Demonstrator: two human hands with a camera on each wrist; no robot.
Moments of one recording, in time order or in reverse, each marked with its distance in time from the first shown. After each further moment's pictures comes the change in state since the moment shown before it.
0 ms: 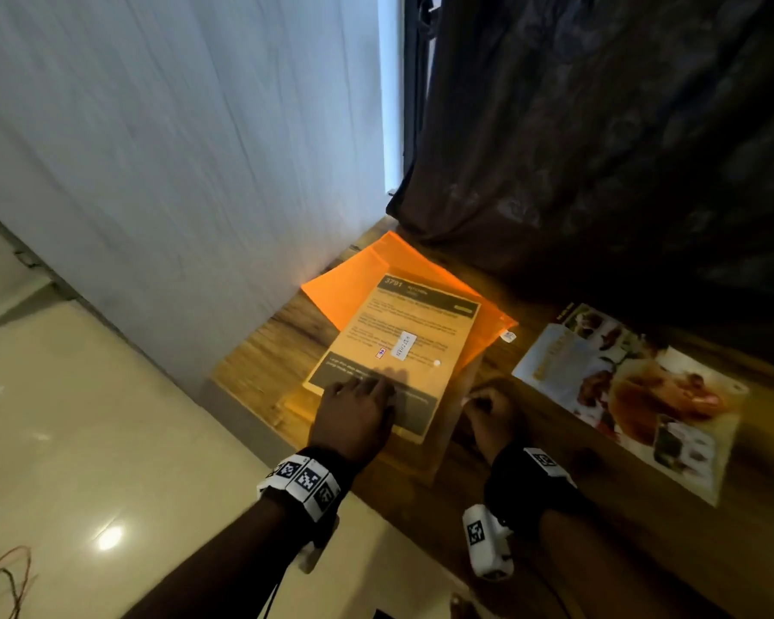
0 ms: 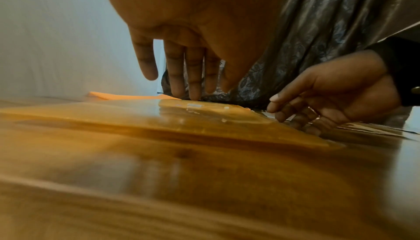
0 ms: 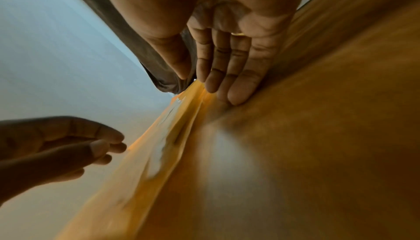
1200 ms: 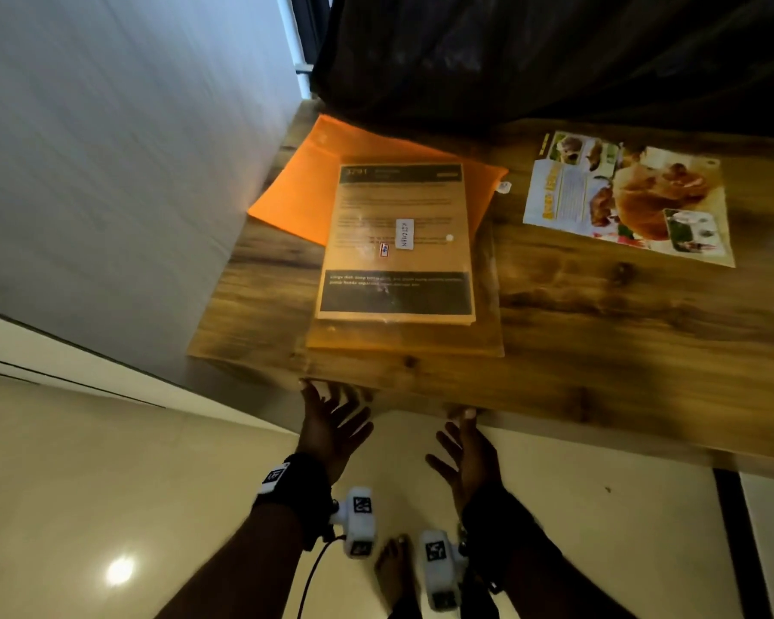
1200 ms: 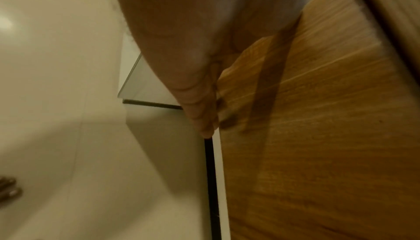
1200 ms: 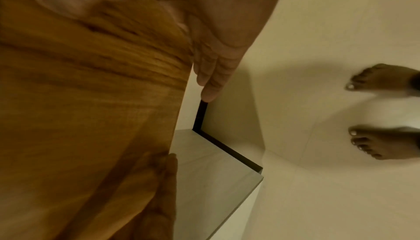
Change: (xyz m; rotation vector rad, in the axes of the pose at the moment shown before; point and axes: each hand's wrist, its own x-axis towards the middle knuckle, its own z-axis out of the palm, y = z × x) left_hand -0.086 -0.143 0.155 -2.021 -0.503 -1.019; right_hand -0.158 0.128 0.190 0.991 0.247 0.510
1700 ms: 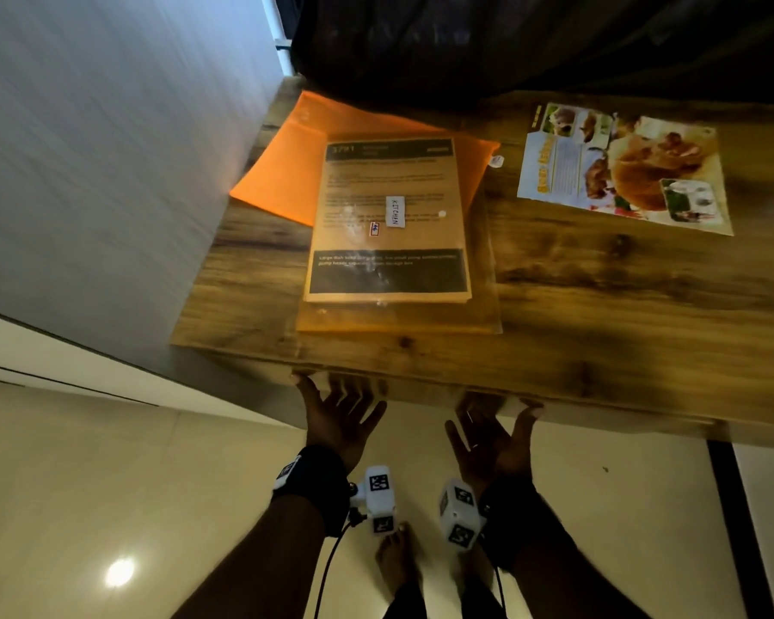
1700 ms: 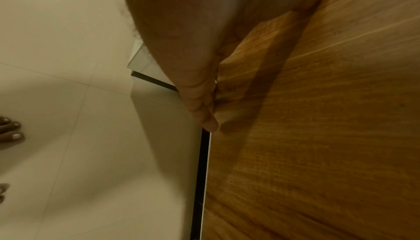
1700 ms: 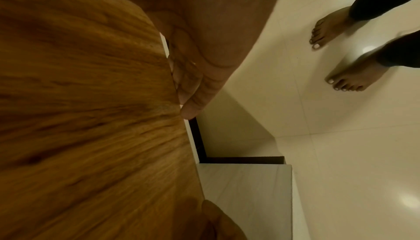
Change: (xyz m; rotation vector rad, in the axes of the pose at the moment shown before) left_hand 0.018 -0.028 0.007 -0.236 -0.052 0.017; right_hand 0.013 -0.002 -0.031 0.603 -0.055 0.058
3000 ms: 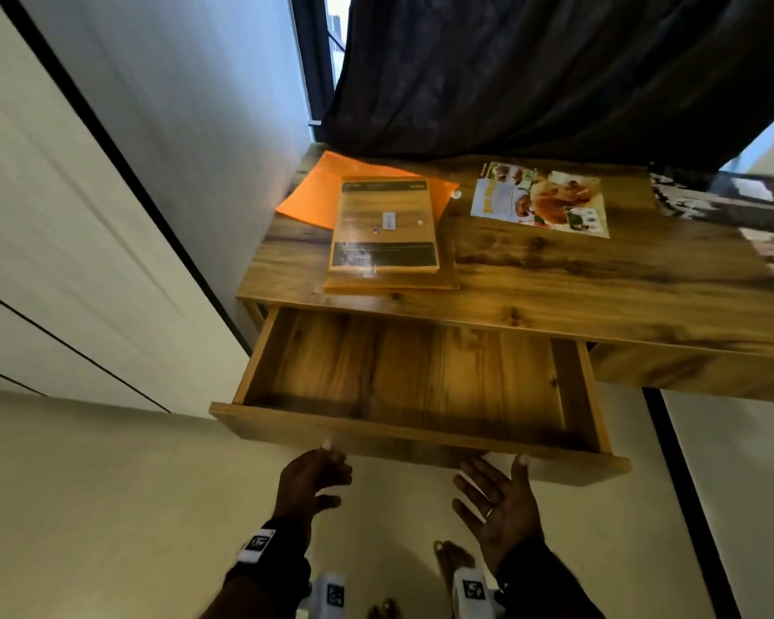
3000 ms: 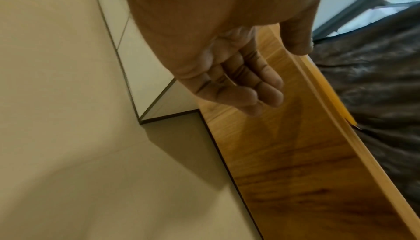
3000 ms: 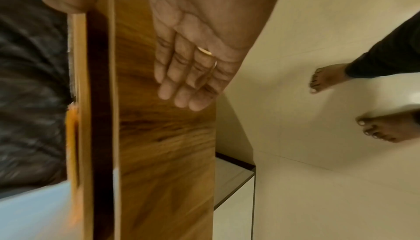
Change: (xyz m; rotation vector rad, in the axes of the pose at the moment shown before) left_hand -0.227 -0.035 -0.120 0.793 -0.008 0.265; right_hand -0.211 0.015 -0.116 -0.444 0.070 -0.024
